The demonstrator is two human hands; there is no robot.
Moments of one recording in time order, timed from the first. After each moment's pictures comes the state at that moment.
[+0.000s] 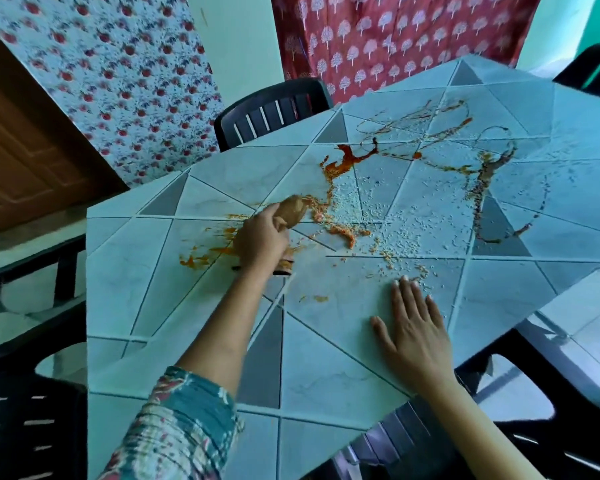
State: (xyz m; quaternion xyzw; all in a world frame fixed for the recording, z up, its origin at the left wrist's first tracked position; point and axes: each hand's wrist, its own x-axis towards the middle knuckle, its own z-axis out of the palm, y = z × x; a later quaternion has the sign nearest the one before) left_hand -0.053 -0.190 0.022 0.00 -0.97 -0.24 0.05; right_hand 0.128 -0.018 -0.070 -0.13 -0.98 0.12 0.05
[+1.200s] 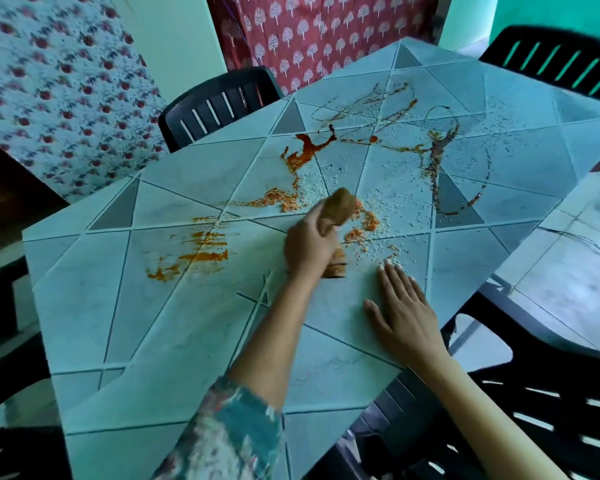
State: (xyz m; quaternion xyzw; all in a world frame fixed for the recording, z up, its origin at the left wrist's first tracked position) left_hand -0.012 -0.116 0.007 -0.12 -0.92 -0.38 -0.05; right_hand 0.139 -0.015 -0.065 -0.16 -0.98 0.11 0.06
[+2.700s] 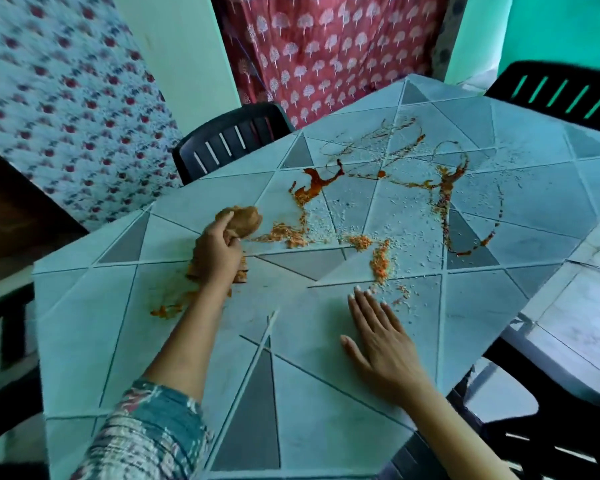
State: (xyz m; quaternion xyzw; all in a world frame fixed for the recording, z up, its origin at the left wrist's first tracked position) left_hand -0.121 -0.211 0.007 -0.02 -0.94 -0.34 0.10; right_hand 0.103 -0.029 -0.060 -0.07 -0.99 0.12 0.05
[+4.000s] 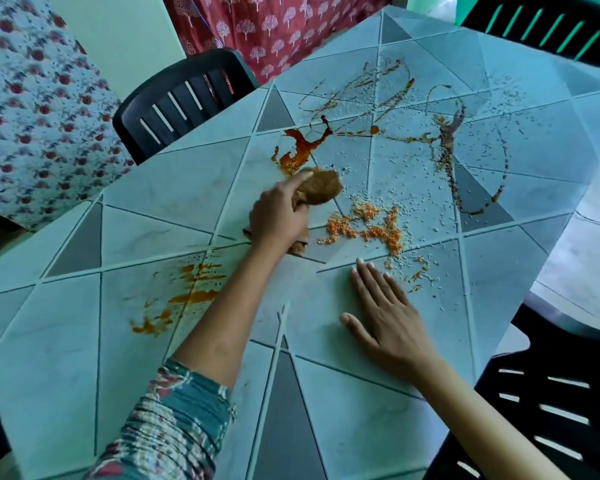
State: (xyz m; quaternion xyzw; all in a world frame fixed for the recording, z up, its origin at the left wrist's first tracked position) left_hand -0.135 -0.131 0.008 -0.26 -0.92 -0.29 -0.01; right_hand 0.072 -0.055 -0.056 -0.12 -0.99 0.12 0.02
